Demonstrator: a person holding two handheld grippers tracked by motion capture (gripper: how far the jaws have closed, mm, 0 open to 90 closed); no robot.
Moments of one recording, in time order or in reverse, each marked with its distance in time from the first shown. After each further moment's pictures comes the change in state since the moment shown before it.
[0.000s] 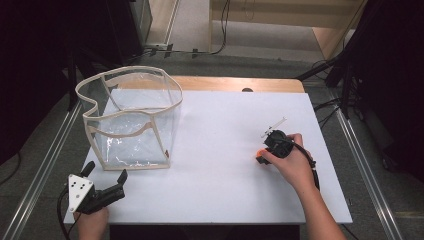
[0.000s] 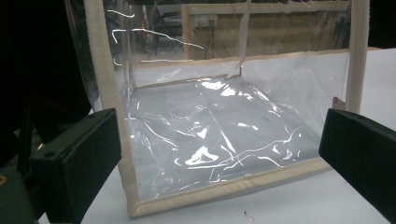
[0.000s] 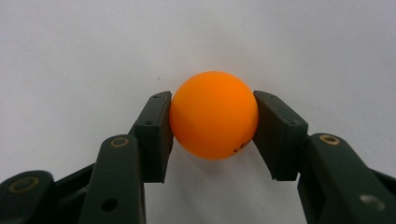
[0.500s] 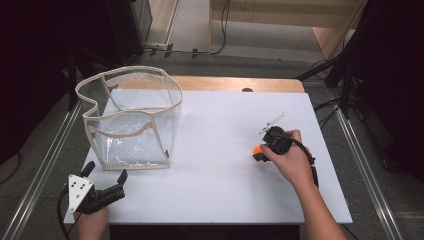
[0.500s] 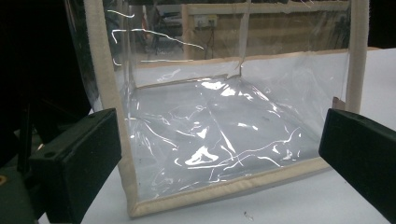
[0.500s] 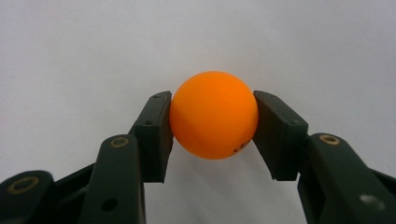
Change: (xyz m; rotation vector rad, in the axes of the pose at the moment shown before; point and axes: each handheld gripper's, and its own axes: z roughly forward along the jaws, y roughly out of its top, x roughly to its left) left arm 0.000 0.000 0.000 -0.001 -0.001 0.000; right arm 0.005 0.012 -0.012 -0.030 0.049 -0.051
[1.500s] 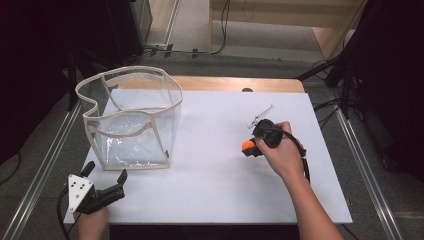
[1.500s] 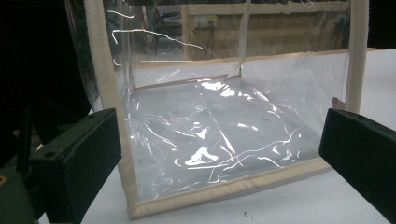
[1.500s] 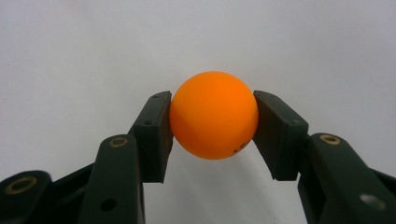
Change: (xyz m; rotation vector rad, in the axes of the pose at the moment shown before) left arm 0.000 0.000 0.000 -0.001 -0.001 -0.001; right arm 0.019 0.036 -0.013 -0.028 0.048 -0.113
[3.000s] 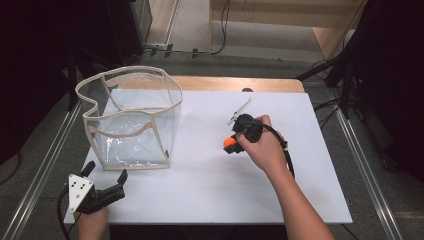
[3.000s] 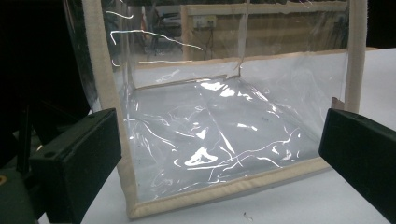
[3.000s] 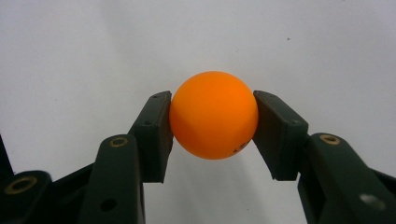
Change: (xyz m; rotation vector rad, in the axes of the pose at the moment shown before) left arm 0.000 0.000 0.000 -0.002 -0.001 0.003; right arm 0.023 0.049 0.009 0.004 0.072 -0.095
